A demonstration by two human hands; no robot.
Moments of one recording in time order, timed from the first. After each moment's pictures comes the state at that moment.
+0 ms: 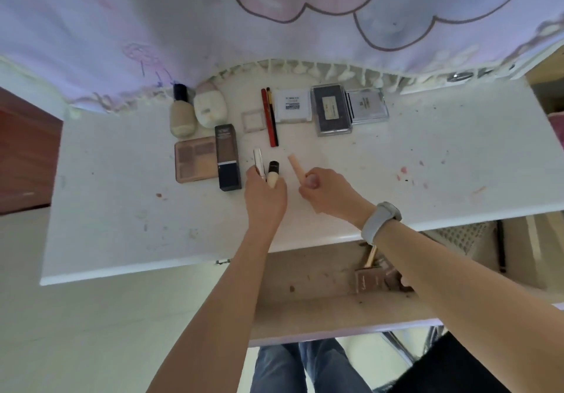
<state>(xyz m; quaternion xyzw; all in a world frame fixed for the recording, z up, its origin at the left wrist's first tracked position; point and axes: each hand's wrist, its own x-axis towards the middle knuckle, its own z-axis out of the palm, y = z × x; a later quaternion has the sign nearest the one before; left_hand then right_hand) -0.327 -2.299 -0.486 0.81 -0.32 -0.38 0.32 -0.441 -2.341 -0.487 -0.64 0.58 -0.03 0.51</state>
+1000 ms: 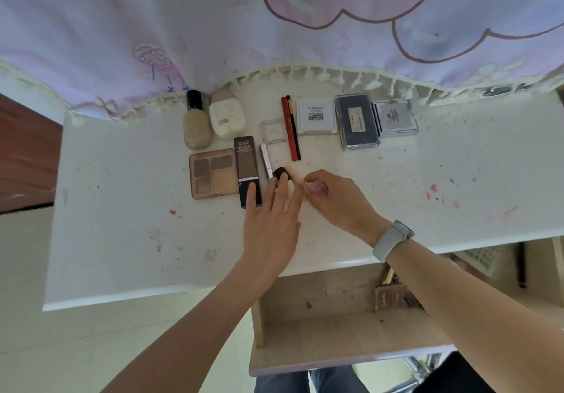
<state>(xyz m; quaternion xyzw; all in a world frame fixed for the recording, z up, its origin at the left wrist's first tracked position) -0.277 -2.277 -0.501 0.66 -0.75 -0.05 -0.05 -0.408 -2.351 -0.493 -0.71 0.56 -0.08 0.41</state>
